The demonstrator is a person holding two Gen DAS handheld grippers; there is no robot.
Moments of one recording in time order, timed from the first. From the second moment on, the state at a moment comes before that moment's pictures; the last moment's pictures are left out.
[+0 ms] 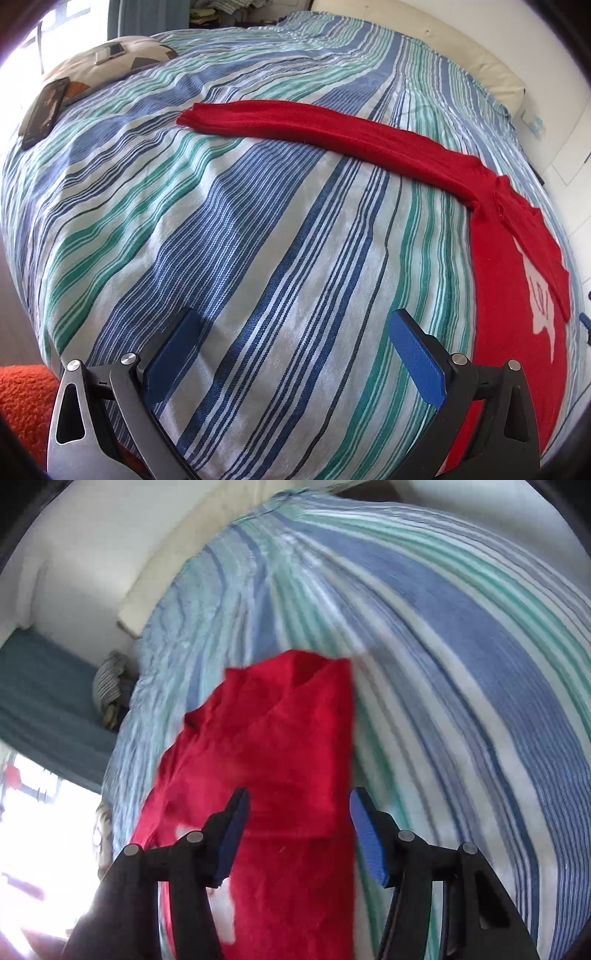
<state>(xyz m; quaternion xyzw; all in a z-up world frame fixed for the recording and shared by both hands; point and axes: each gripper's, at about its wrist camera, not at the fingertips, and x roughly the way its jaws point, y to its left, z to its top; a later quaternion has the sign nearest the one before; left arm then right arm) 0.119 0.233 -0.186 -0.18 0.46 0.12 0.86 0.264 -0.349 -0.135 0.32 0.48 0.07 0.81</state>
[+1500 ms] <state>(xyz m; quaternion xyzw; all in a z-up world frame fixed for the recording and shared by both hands) 0.116 0.223 -0.197 -0.12 0.48 0.14 0.86 0.041 -0.256 -0.136 0.13 0.46 0.06 0.88</state>
